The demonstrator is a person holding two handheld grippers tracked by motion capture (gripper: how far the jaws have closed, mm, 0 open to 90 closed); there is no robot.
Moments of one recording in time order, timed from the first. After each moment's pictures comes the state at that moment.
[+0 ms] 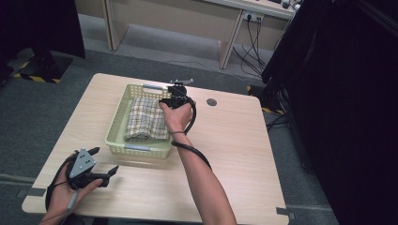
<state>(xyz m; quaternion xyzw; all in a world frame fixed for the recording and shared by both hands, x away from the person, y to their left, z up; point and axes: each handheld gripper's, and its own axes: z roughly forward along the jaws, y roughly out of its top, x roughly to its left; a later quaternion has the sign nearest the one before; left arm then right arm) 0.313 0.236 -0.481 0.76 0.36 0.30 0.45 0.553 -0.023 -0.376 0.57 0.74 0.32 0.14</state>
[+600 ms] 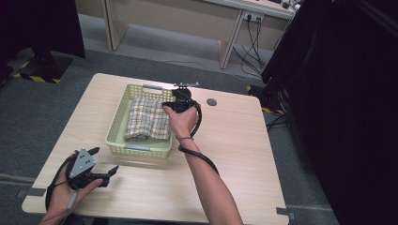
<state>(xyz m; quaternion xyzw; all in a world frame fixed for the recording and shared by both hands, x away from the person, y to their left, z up) 0.313 0.236 -0.481 0.76 0.37 0.30 0.45 0.538 -0.041 -0.373 0.54 0.75 0.35 0.14</state>
